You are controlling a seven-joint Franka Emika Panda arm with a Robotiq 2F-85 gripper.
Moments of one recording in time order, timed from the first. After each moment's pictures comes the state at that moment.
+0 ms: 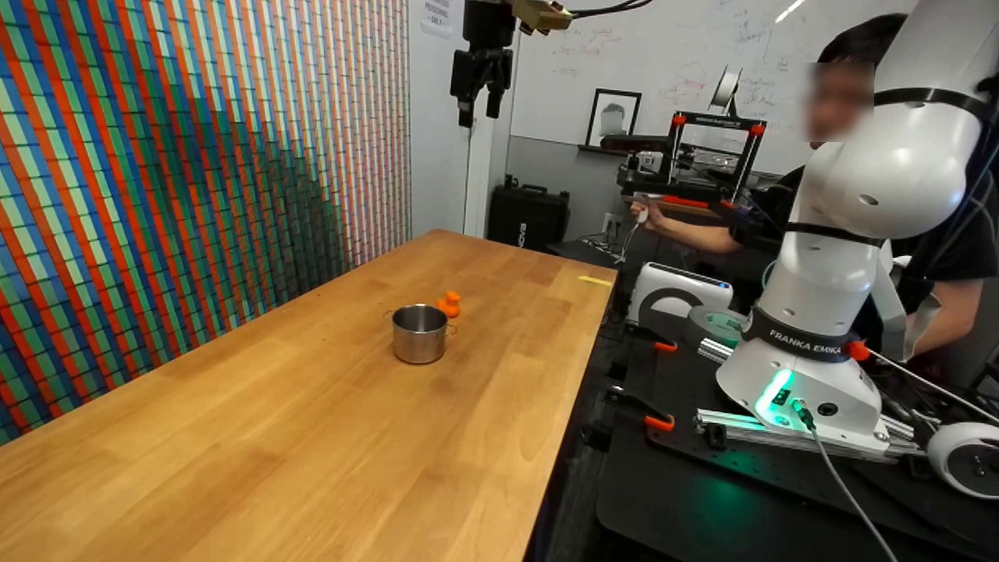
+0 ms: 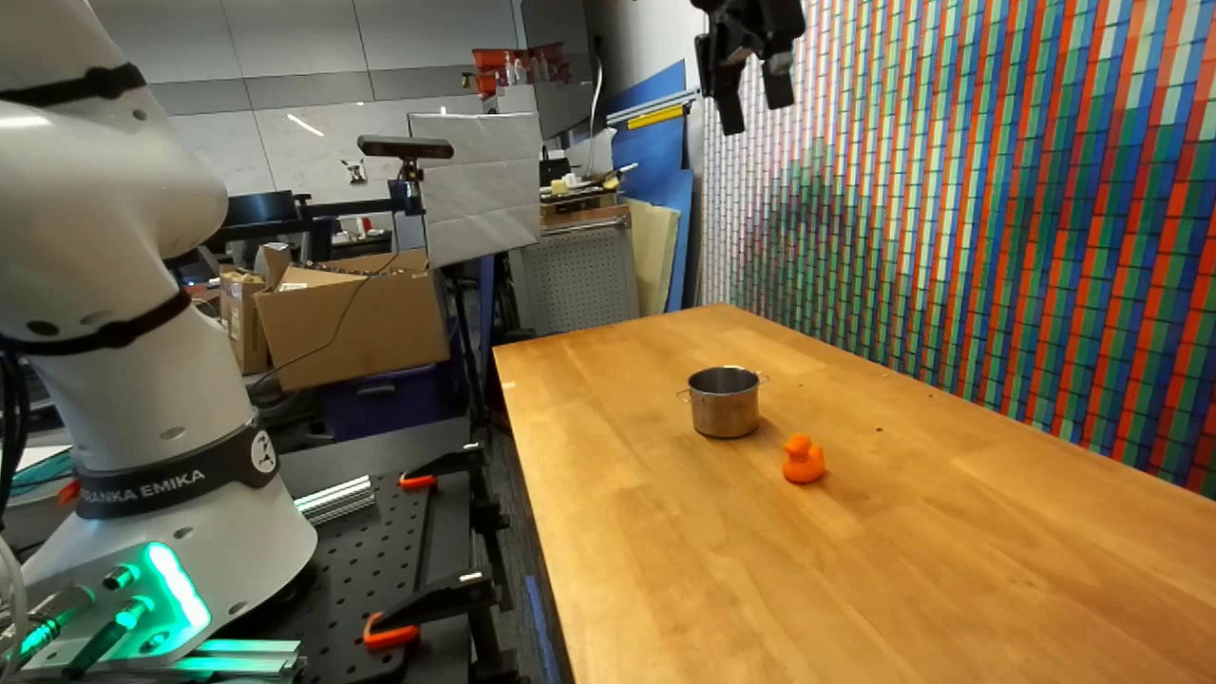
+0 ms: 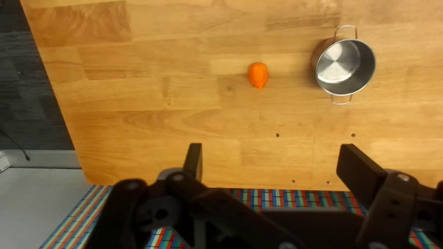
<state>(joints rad) 0.00 -0.13 0.08 -2.08 -0.17 2.03 0.15</state>
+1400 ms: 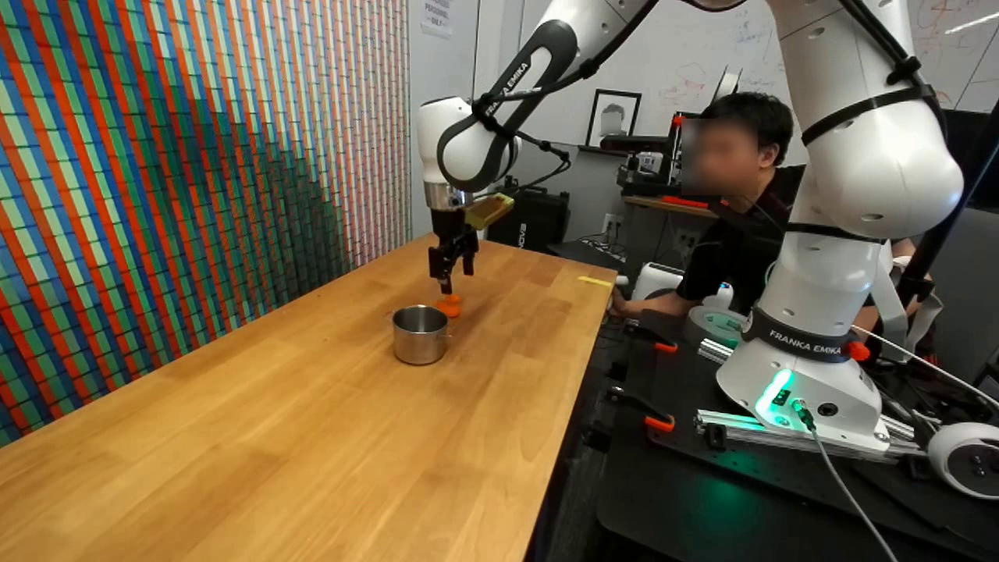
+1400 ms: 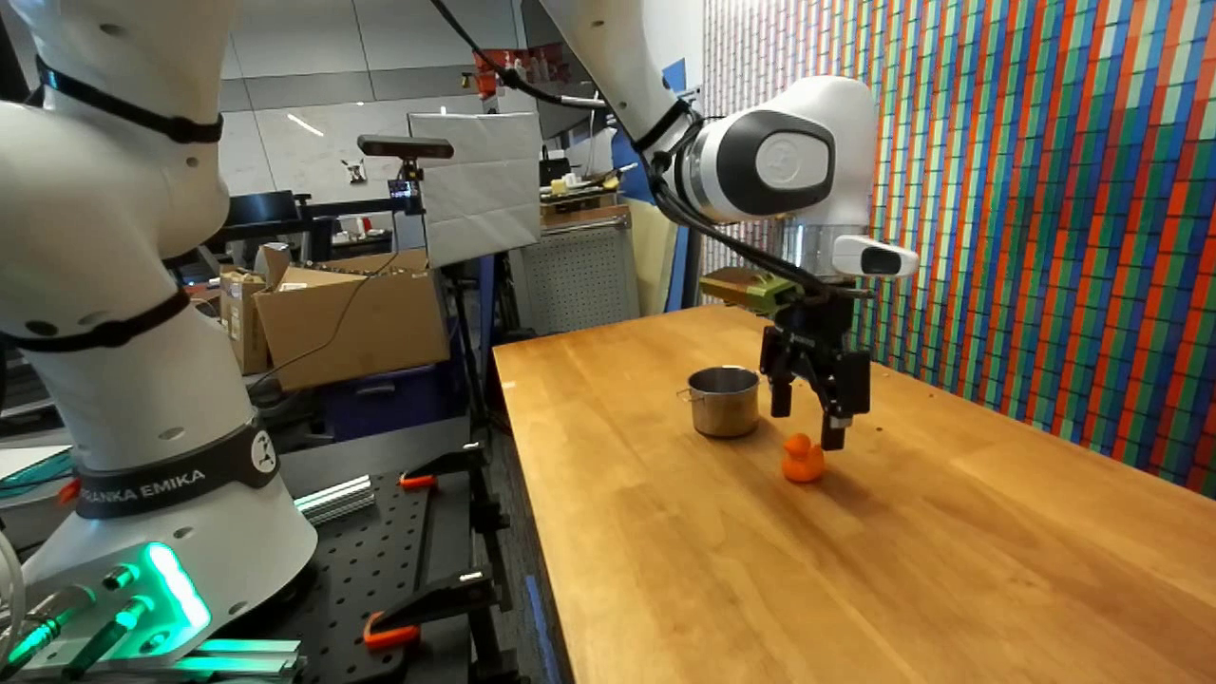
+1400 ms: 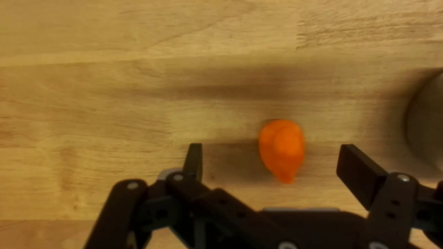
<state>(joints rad) -0.01 0.52 0.02 -2.01 -0.15 2.41 0.09</state>
